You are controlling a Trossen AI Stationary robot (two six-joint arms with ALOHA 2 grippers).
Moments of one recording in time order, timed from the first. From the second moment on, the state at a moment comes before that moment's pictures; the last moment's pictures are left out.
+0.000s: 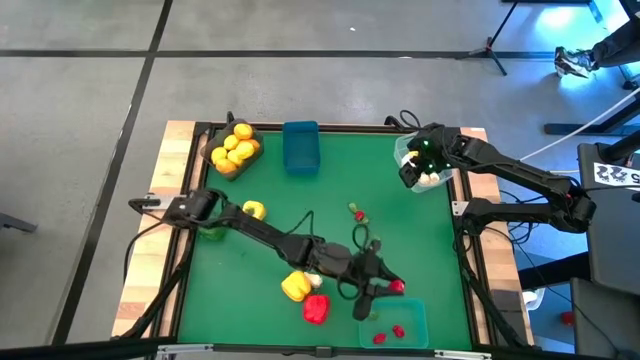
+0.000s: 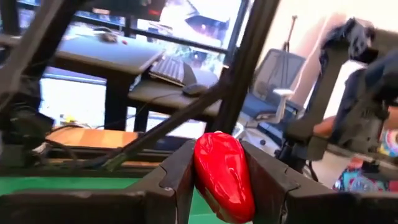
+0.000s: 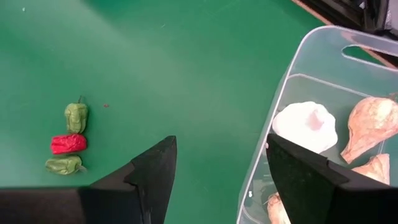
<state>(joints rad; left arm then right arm) -0.34 2.19 1.71 0.44 -0.09 -0.24 -0.62 1.03 0.81 -0.76 -0.02 0.20</state>
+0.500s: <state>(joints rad) -0.40 2.41 1.92 0.32 -0.08 -0.26 -0.61 1.03 0.81 -0.77 -0.02 0.20</state>
